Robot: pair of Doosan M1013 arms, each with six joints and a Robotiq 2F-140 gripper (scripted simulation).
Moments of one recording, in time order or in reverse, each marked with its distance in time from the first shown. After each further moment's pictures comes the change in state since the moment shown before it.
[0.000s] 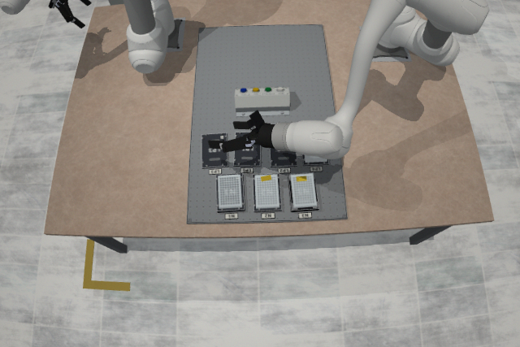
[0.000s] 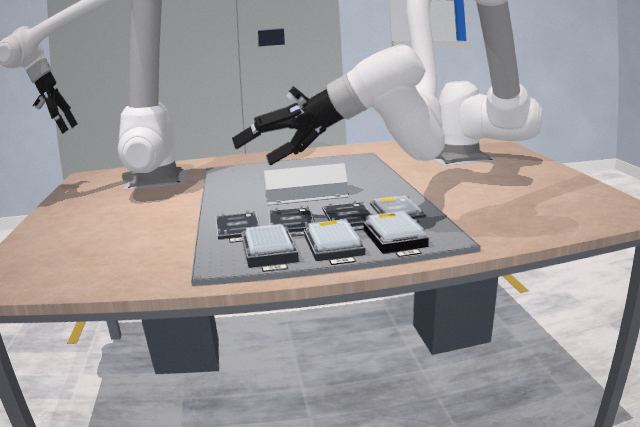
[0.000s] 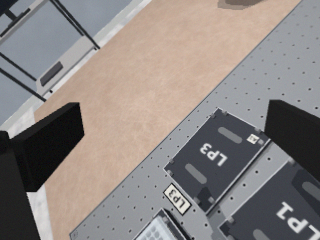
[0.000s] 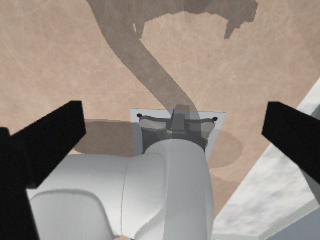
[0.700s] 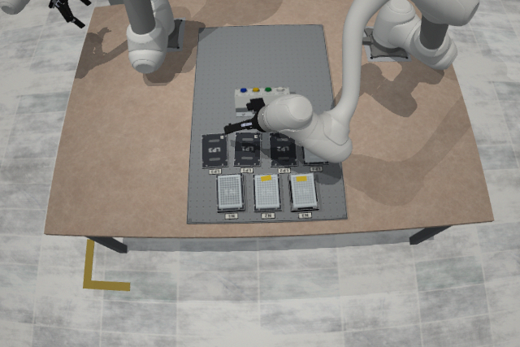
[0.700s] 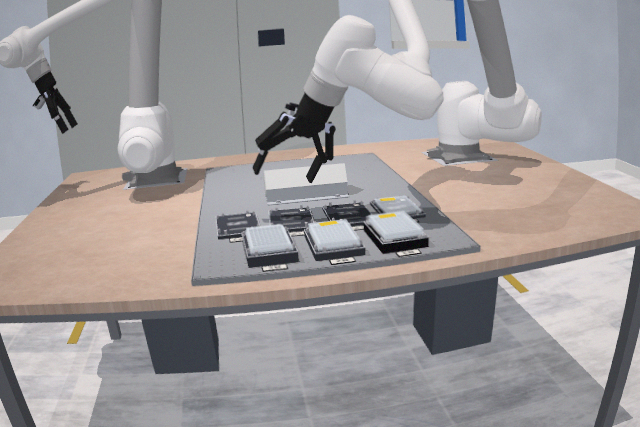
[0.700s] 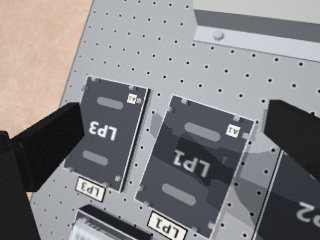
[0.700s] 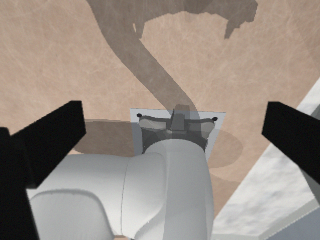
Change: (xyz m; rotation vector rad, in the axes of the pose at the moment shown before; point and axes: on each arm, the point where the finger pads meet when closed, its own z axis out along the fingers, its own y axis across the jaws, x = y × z) left arm -0.028 0.116 -0.001 -0.491 -0.299 0.302; right arm 0.000 0.000 0.000 0.000 0.000 0.000
